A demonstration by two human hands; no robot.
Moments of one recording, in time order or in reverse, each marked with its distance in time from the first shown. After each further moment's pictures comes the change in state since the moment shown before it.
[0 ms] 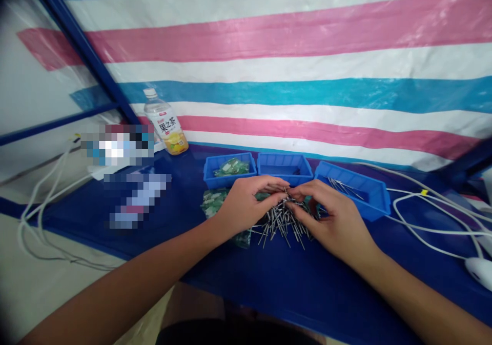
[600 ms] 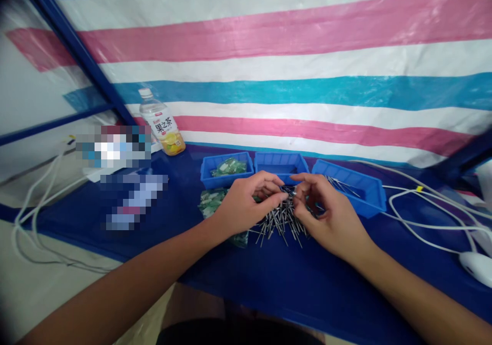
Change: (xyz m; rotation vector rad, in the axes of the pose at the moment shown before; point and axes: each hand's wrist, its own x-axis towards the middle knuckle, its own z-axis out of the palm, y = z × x) left_hand -0.003 0.003 -0.001 0.014 -0.065 -0.062; right_hand -0.002 0.001 0.004 0.181 0.028 0.161
